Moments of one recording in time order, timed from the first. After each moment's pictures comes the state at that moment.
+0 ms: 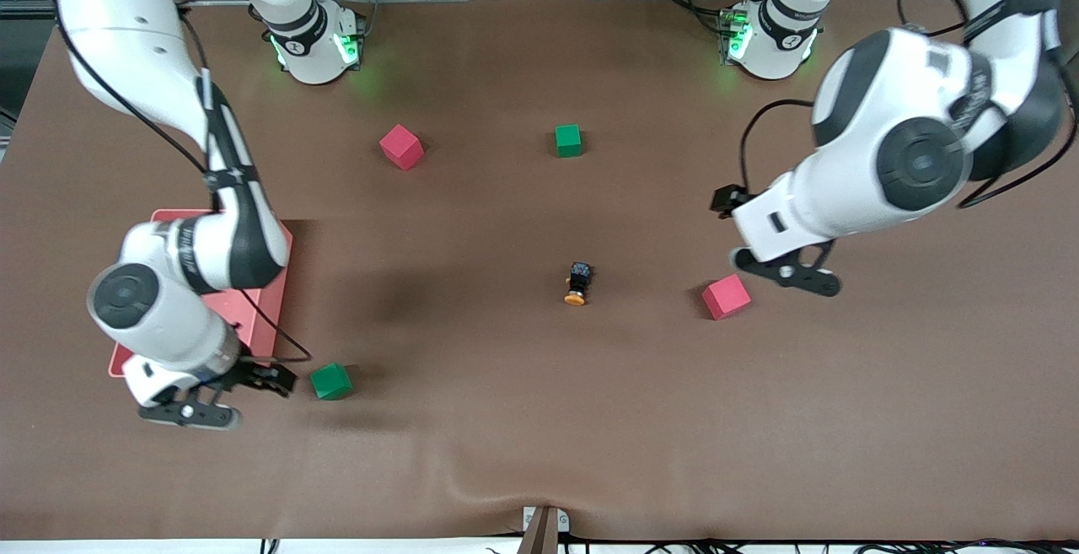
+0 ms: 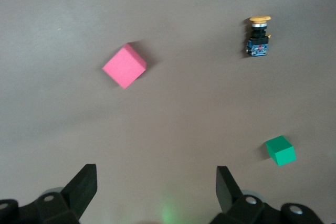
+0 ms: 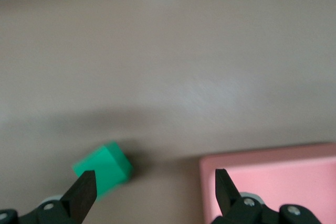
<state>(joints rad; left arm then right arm) -0.38 0.43 0.00 -1.29 -0.09 1.46 -0.04 0.11 0.63 -0.04 -1.48 -0.08 2.26 0.21</state>
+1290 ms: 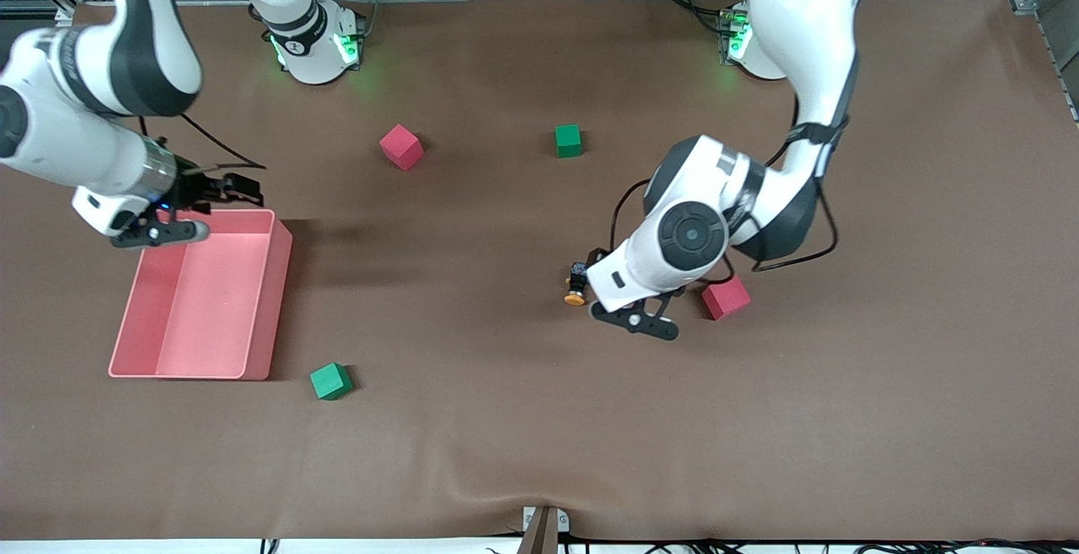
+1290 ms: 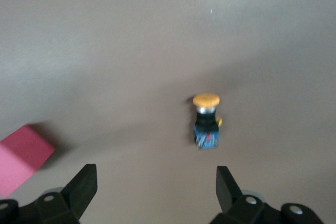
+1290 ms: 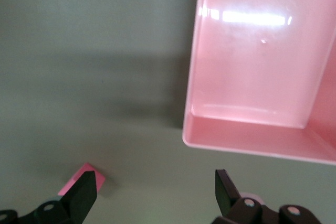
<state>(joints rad) -0.55 0.74 0.00 -1.23 -0.14 1.89 -0.23 0.02 -0.04 -0.04 -2.08 0.10 1.85 -0.14</state>
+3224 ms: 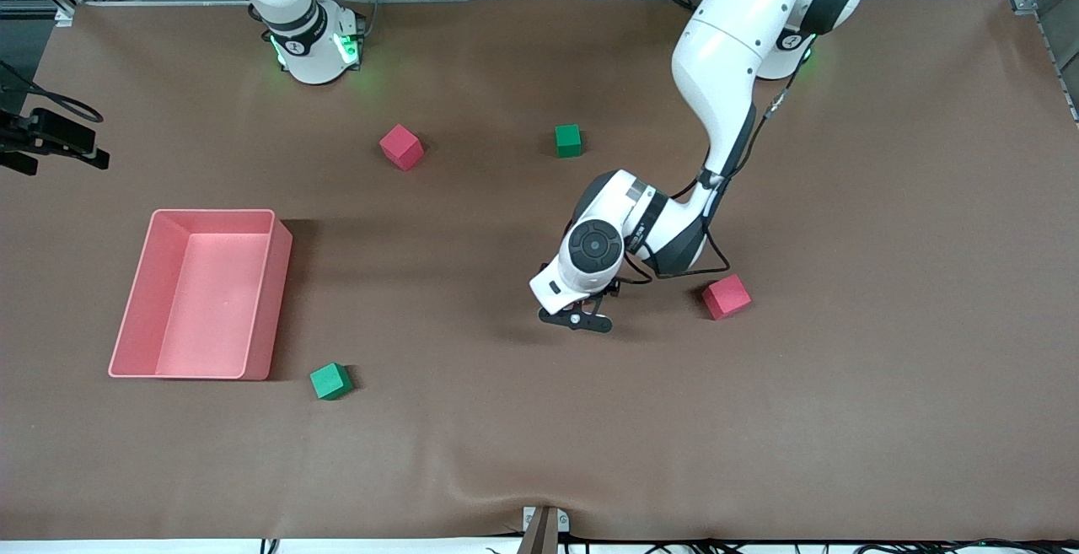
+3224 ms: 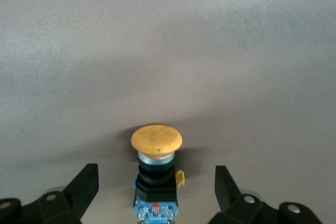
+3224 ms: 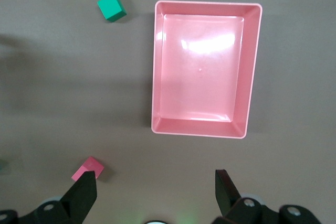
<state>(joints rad) -0.68 0.93 0.02 -1.23 -0.14 2.09 -0.41 -0.06 0.03 -0.05 -1.51 0.05 1.46 -0.16</state>
